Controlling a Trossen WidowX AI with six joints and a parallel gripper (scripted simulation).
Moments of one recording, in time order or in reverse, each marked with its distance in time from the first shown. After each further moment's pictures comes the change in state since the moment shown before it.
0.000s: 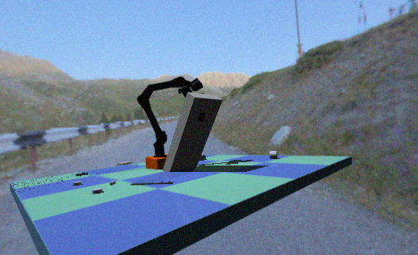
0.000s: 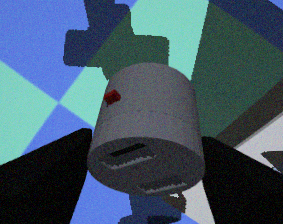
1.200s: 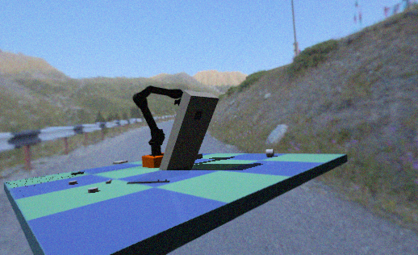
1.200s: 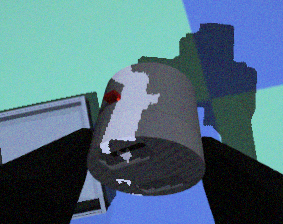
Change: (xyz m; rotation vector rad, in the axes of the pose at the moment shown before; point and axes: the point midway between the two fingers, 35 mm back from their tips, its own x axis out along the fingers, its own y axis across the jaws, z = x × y) arm 0.020 0.148 -0.091 -0.659 -0.025 0.389
